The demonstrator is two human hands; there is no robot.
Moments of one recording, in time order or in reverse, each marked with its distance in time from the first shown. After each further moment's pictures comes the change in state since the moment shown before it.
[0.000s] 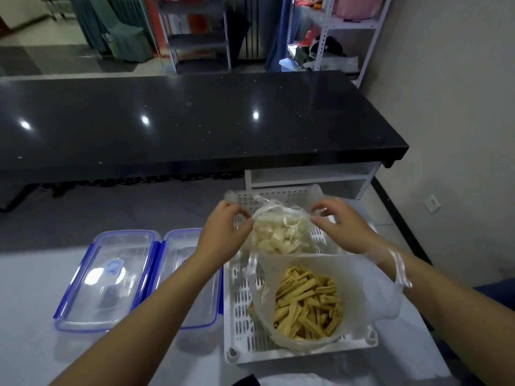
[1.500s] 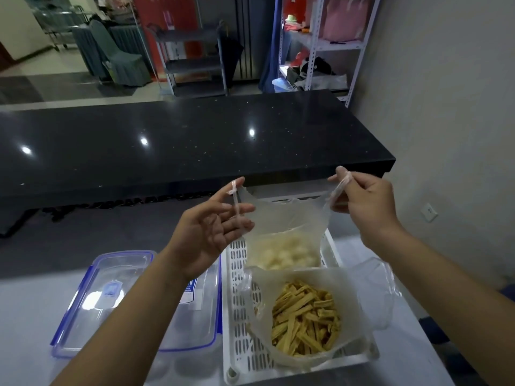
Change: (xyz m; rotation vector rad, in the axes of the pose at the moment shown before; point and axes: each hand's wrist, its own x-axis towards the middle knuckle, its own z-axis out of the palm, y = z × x) left_hand -0.007 0.049 -0.074 -1.289 -0.439 -0.189; right_hand -0.011 -0.074 -0.054 0.607 0.521 0.105
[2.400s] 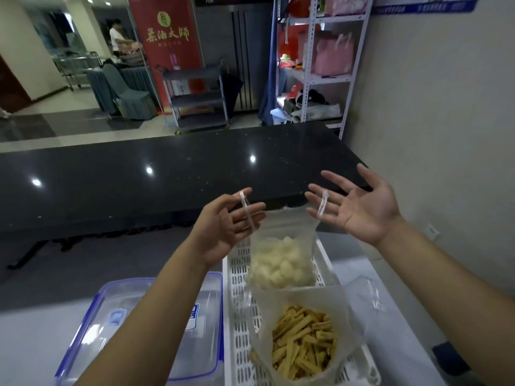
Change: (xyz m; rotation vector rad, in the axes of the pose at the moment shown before) left_hand 0.051 0.021 0.016 0.032 0.175 -0.055; right_hand 0.043 -0.015 -0.026 0.953 -0.445 0.521
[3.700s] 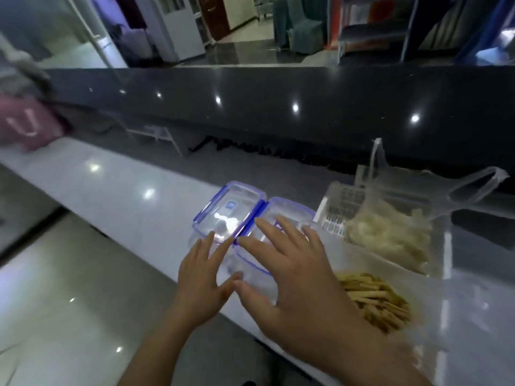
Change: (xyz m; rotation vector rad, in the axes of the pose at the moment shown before) left_hand -0.249 -0.135 -0.045 1.450 0.901 -0.107; right_hand -0.134 0.171 0.113 -1.617 -0.790 -0.442
